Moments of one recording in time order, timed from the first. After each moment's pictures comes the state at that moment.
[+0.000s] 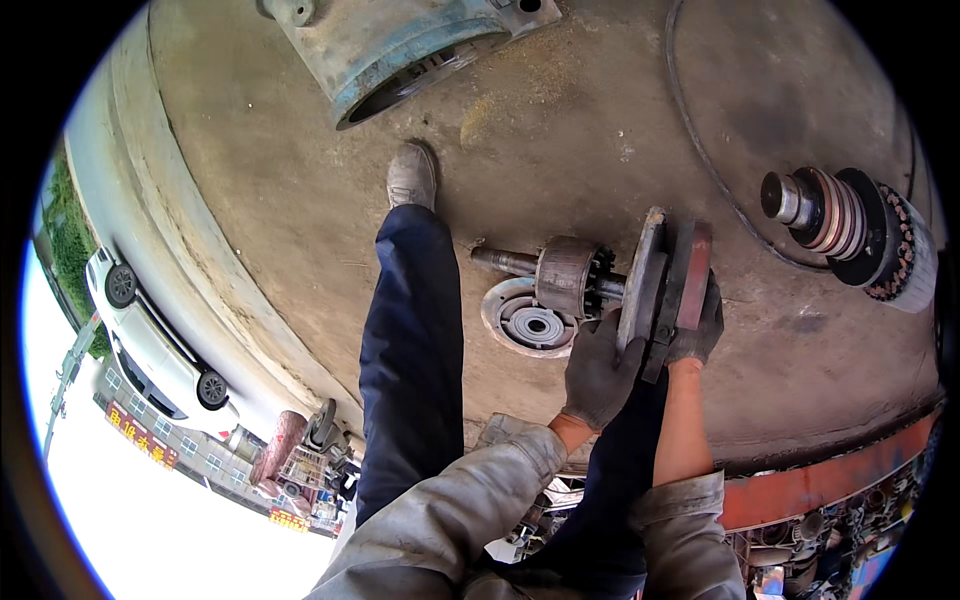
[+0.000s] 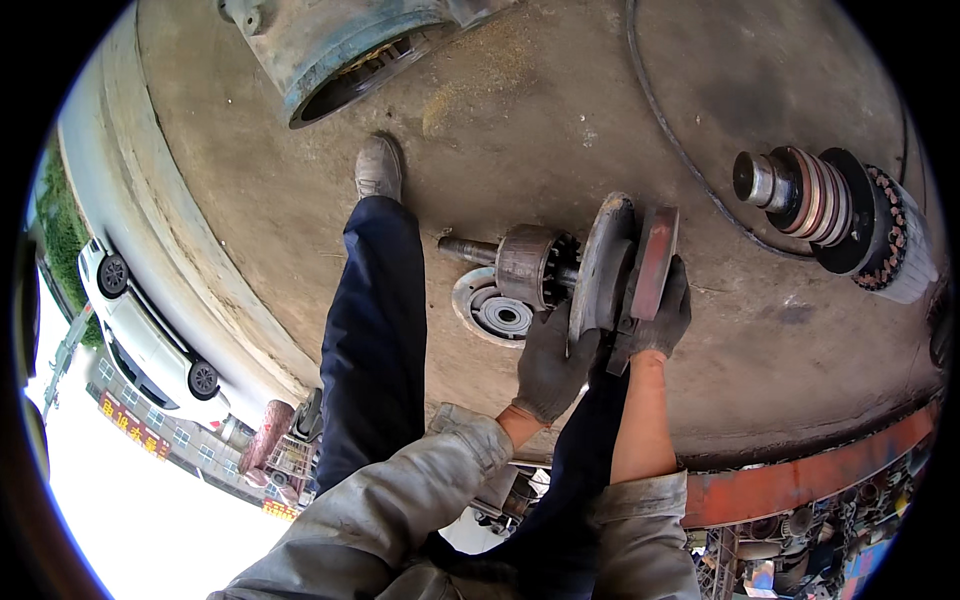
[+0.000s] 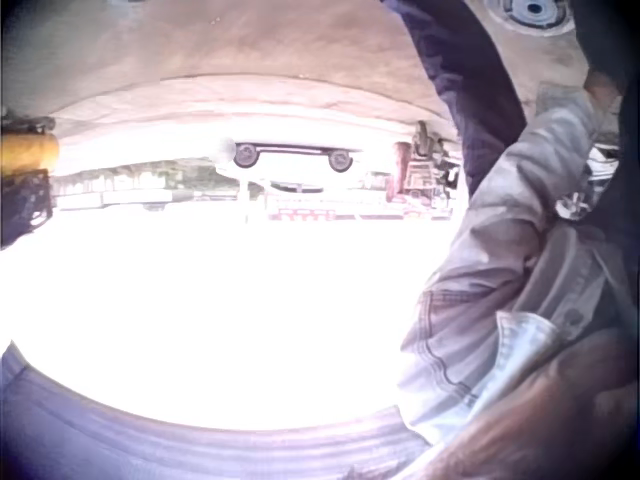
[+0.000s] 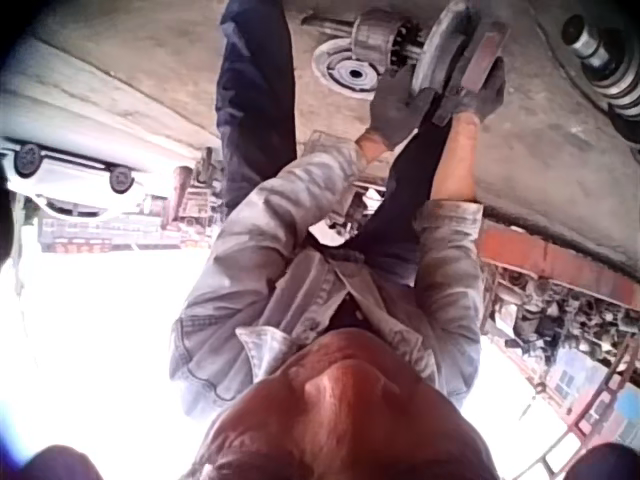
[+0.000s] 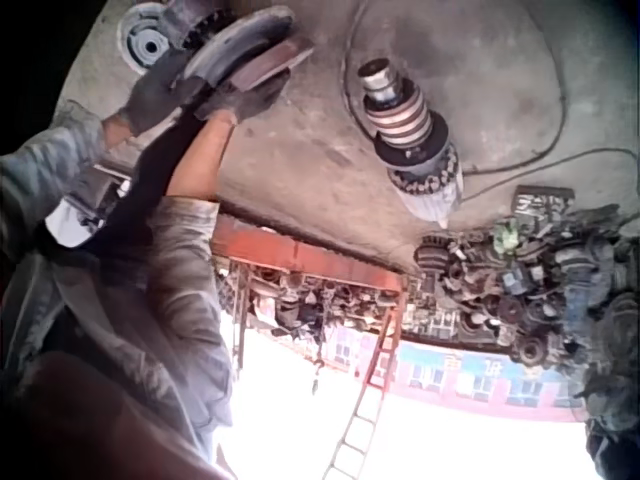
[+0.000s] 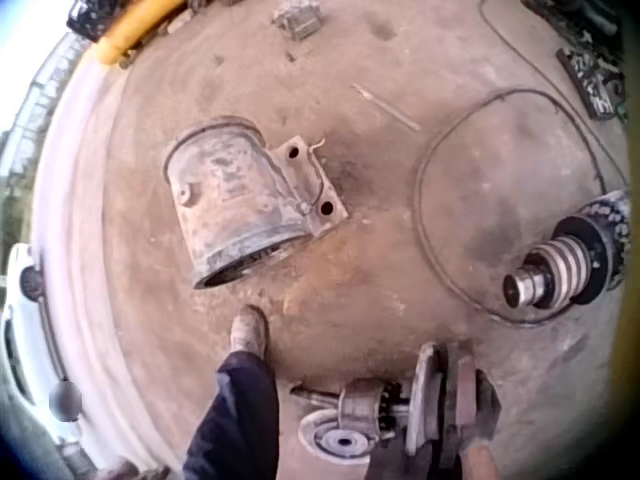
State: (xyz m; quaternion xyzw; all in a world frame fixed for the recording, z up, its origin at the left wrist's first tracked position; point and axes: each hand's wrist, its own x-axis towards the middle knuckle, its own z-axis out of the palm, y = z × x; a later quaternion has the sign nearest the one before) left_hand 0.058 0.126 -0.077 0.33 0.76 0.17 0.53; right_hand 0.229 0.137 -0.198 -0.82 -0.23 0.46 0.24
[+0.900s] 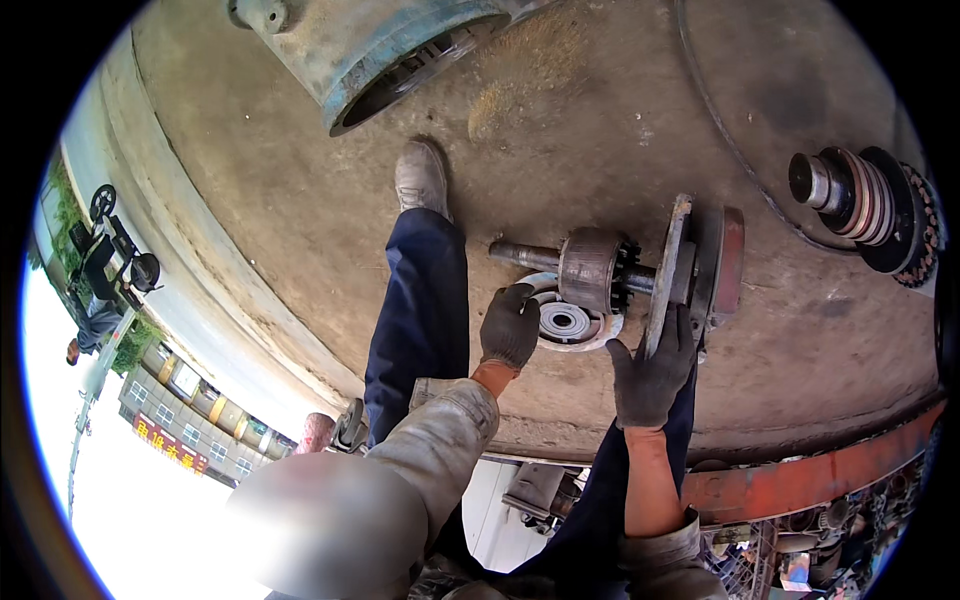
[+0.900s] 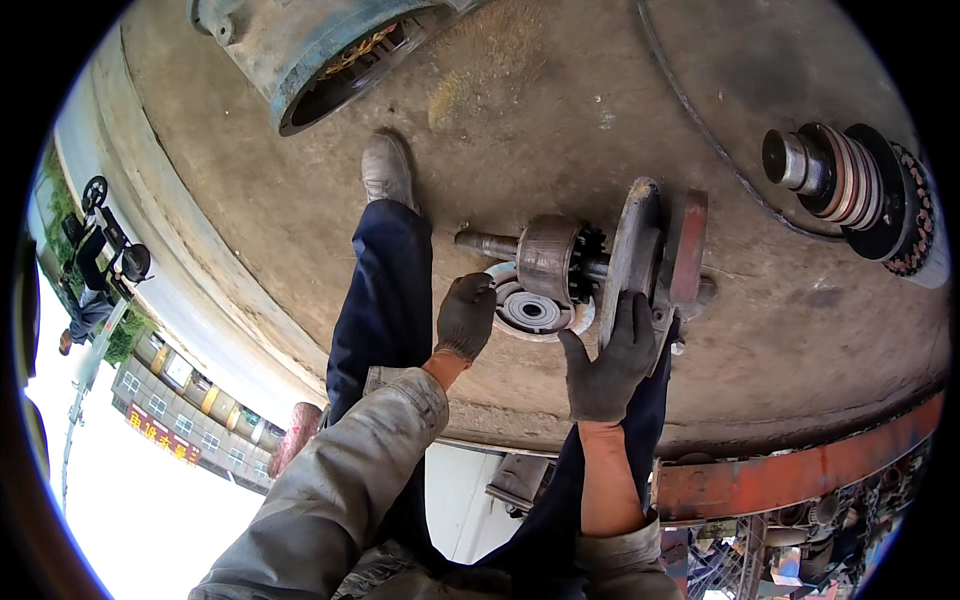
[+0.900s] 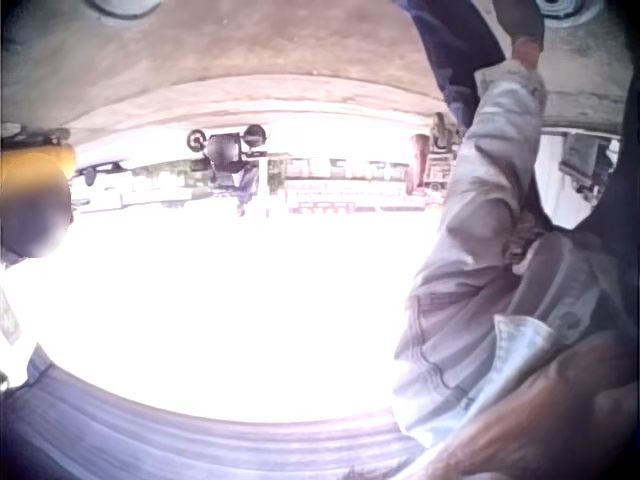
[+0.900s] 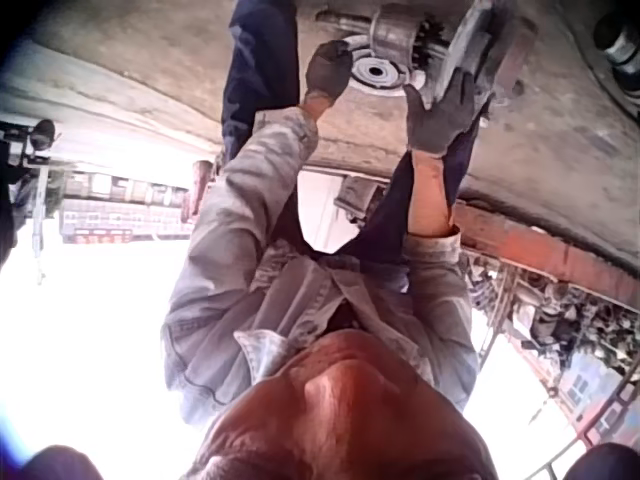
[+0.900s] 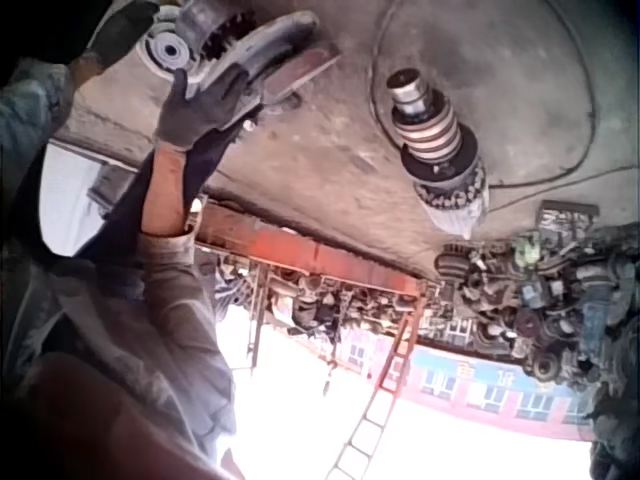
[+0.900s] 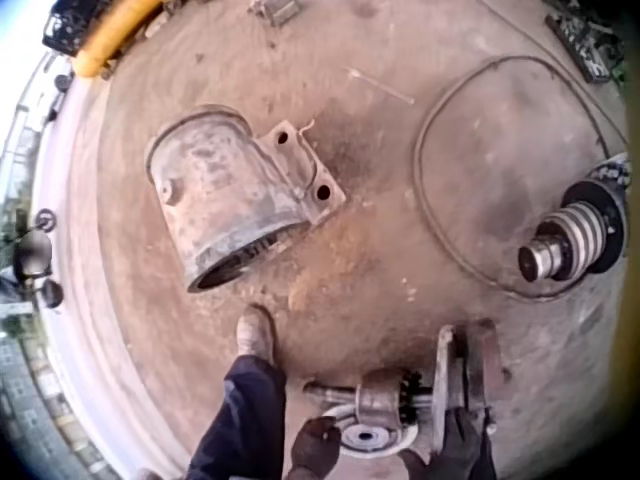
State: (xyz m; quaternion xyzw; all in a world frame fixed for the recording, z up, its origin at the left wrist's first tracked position) left_hand -0.107 0.062 -0.172 0.34 0.80 -0.02 0.50; right_hand 0.120 0.112 -0.080 -0.77 -0.54 0.34 0.00
